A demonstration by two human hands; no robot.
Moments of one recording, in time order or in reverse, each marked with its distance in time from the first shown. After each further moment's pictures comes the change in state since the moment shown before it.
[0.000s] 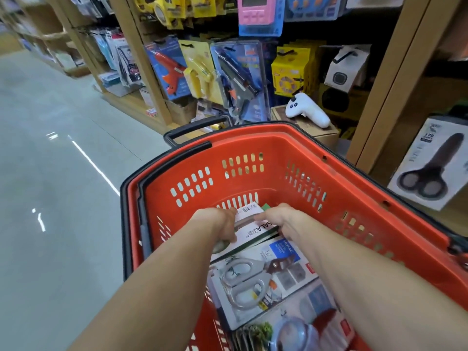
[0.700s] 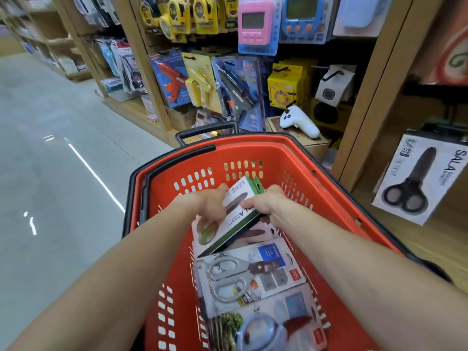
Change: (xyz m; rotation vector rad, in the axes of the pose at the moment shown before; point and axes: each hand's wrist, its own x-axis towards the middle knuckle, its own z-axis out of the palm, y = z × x) left_hand -0.019 -0.027 -0.033 -0.307 0.131 0.164; right_hand -0.045 -0.037 -0.002 0.070 0.116 -0.185
